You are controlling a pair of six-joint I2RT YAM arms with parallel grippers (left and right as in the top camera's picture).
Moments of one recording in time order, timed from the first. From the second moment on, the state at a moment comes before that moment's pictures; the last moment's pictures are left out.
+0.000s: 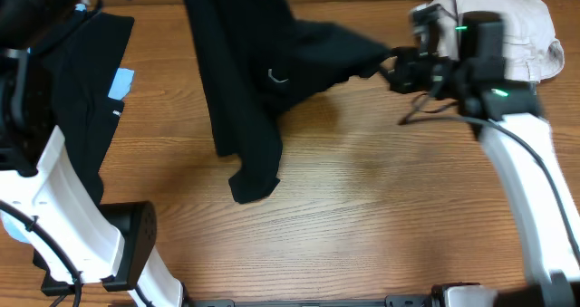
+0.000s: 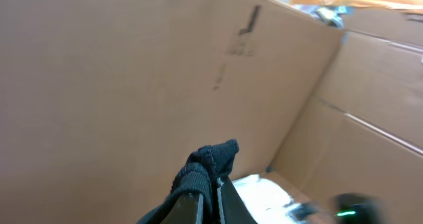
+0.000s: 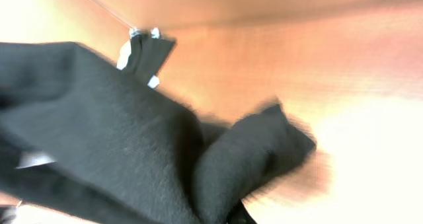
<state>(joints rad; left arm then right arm) 0.06 1.94 3.12 -1.10 0.70 -0.31 0.06 1.47 1.41 -0.58 -0.69 0.21</state>
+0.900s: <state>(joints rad) 0.30 1.70 3.12 -1.46 0.61 0.03 -0.03 0.91 2.05 -1.32 -0.32 0.16</state>
